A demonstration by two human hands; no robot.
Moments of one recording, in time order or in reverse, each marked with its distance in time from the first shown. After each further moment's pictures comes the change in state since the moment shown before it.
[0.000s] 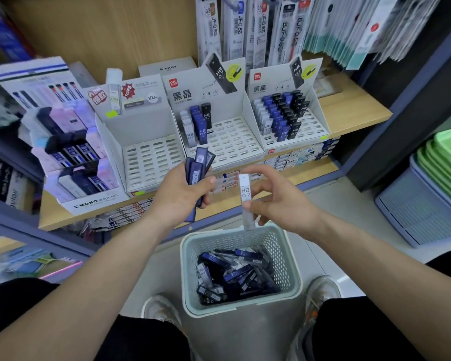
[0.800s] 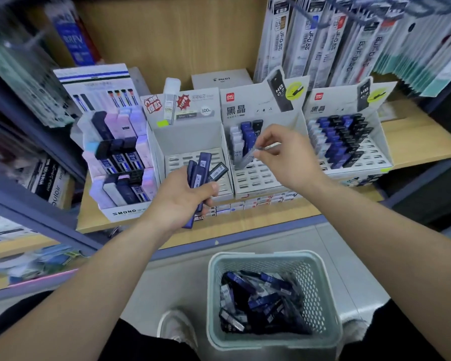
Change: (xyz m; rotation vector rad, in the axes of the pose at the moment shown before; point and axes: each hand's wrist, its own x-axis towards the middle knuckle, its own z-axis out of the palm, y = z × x) left_hand 0.026 -0.006 -0.076 0.007 0.146 -0.098; right_hand 0.142 -0.057 0.025 -0.411 0.271 -0.330
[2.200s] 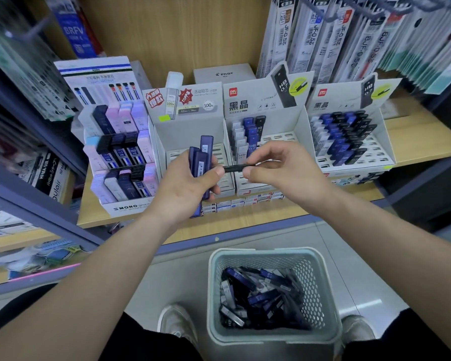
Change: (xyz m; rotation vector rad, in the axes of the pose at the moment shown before) left_hand -0.005 0.011 0.004 -0.125 0.029 0.105; right_hand -0.037 -0.023 0.001 0.467 -0.201 0.144
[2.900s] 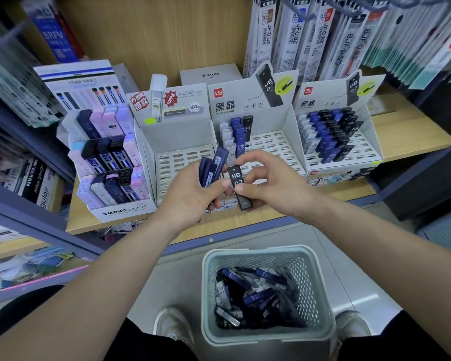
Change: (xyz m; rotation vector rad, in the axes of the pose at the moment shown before) left_hand 0.007 -0.011 0.022 0.157 -0.144 0.061; right_hand -0.014 0.011 -0.006 -0.020 -0.139 0.145
